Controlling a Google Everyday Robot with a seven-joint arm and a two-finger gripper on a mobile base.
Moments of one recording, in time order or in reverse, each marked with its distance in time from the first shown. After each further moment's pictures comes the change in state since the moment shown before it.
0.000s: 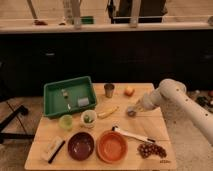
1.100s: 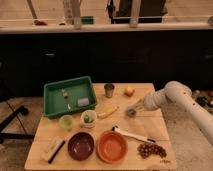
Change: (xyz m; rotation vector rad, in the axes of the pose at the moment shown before) arm -0.011 -0.002 -0.019 0.102 -0.088 -0.039
